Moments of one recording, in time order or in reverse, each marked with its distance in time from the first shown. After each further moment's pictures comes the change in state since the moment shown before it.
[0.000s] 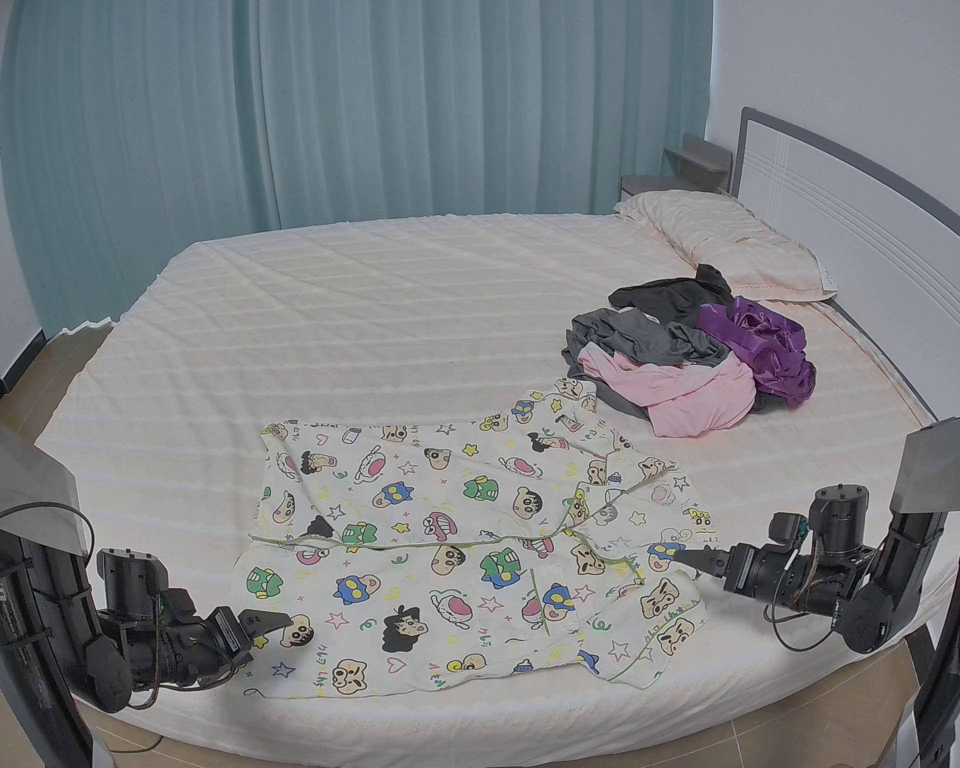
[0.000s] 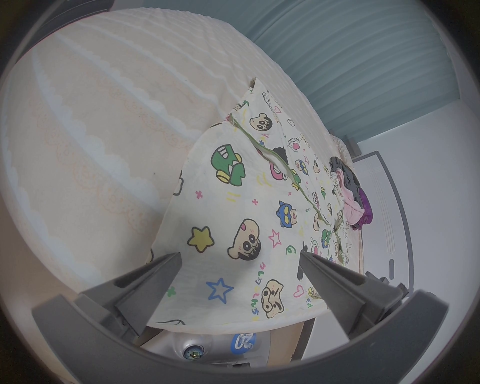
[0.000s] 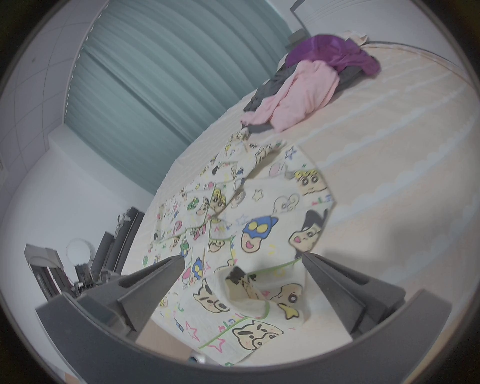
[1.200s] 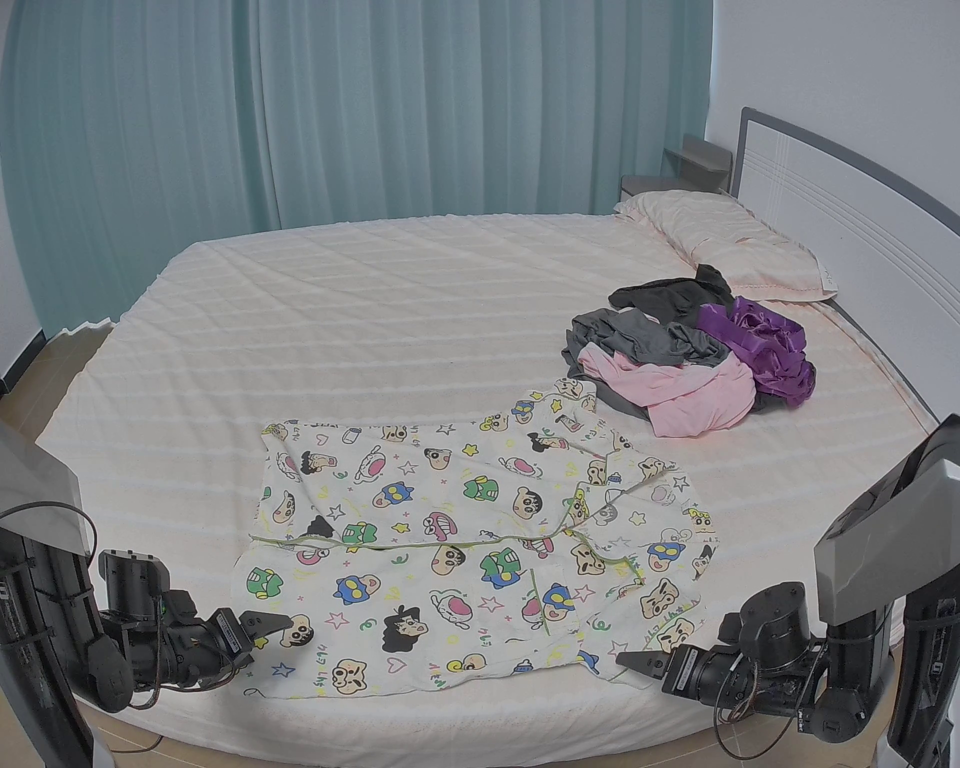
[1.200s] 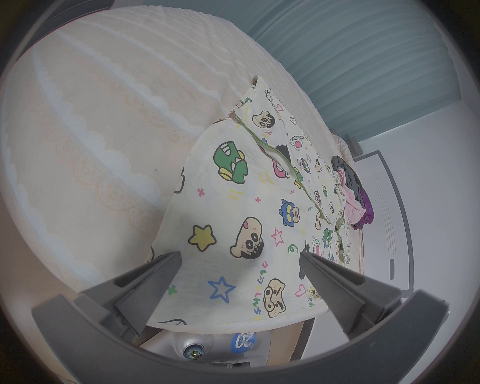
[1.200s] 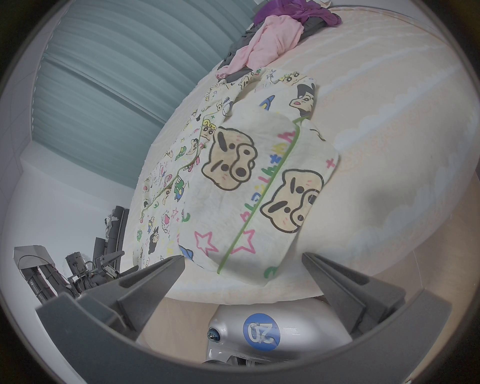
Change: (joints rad) left arm 0.000 0.013 -0.002 0.000 -0.002 -0.001; right arm 0.416 0.127 0.254 -0.222 -0.334 0.368
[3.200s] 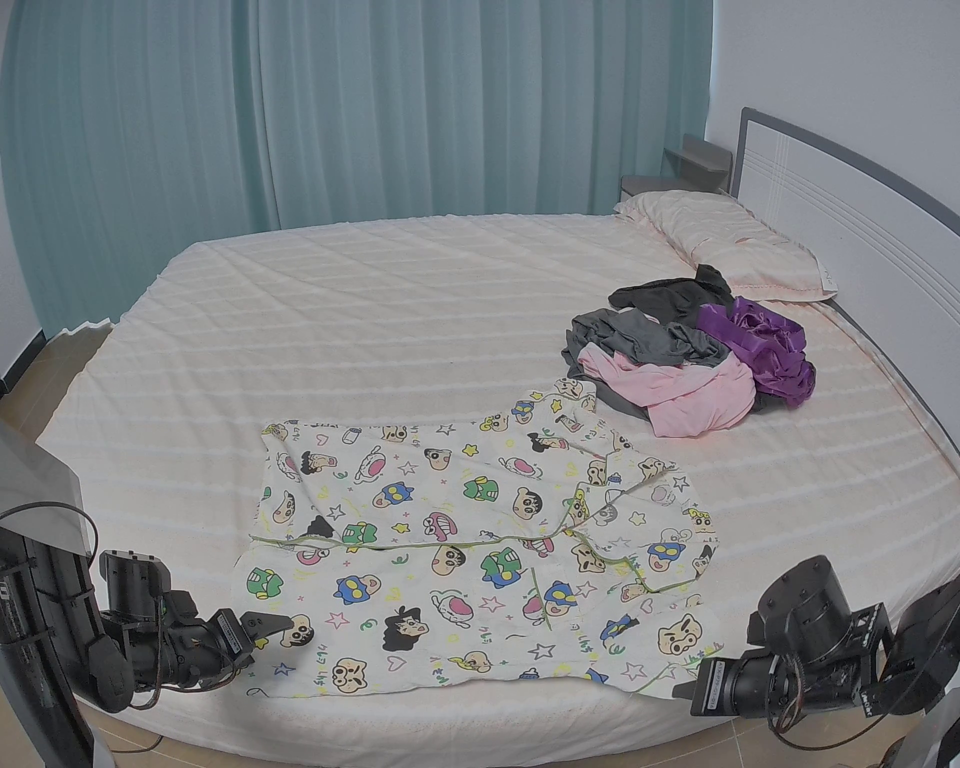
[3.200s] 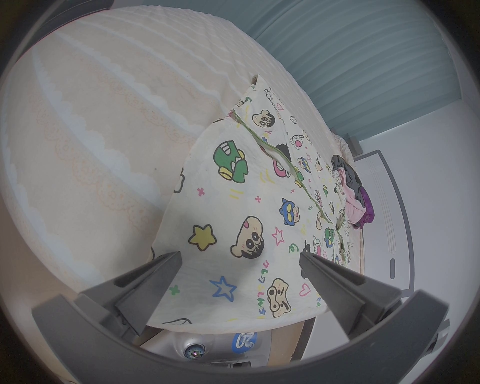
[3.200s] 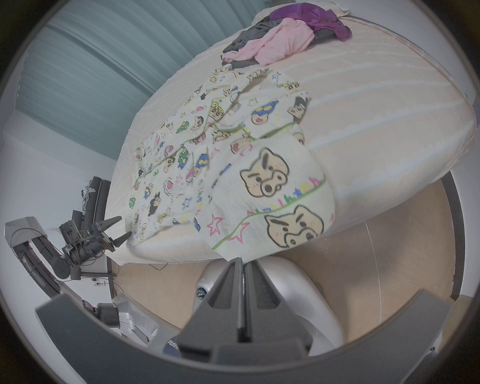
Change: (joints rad) left arm -0.001 0.003 0.000 0.000 0.001 0.003; right arm 0.153 -0.594 -0.232 1.047 -0.093 -0.001
